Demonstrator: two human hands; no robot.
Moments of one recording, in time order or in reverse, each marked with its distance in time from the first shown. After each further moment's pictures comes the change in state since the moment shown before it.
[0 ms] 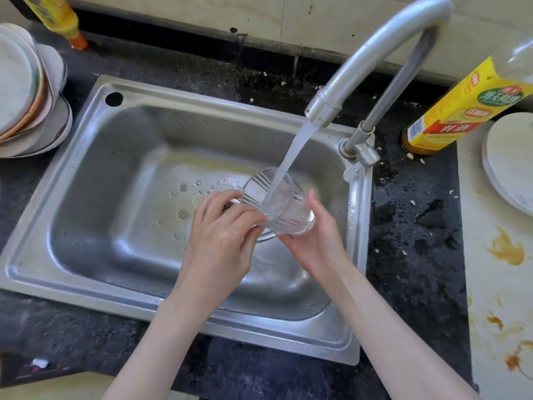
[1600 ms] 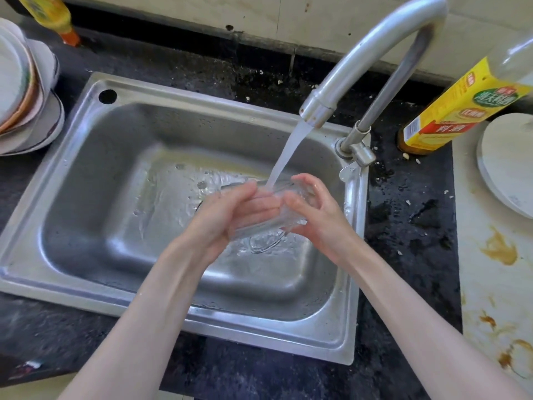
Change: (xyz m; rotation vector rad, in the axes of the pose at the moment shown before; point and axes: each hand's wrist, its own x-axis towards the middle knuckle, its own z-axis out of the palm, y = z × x) left_hand 0.050 0.008 -0.002 -1.382 -0.304 -1.073; right_hand -0.003 -0.030 -0.003 -0.610 -0.063 -0.143
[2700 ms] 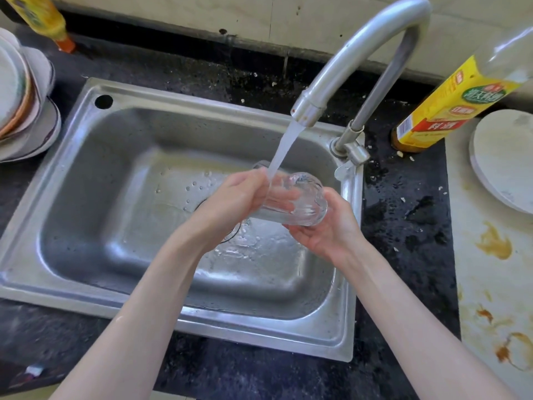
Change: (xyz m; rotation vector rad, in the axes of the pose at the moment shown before) left_hand -0.006 0.022 0.020 0.410 -0.171 0.155; right_hand 0.000 0.000 -0.010 0.449 0.267 0.339
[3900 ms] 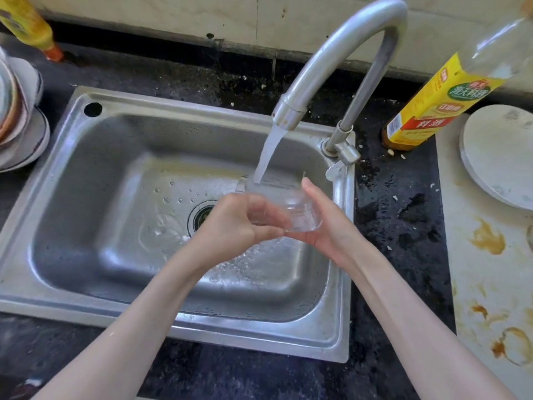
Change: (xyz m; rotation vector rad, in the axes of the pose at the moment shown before) left_hand 0.000 -0.025 0.005 0.310 -0.032 0.134; right_hand -0.007 -0.008 -0.007 -0.264 -0.207 -0.139
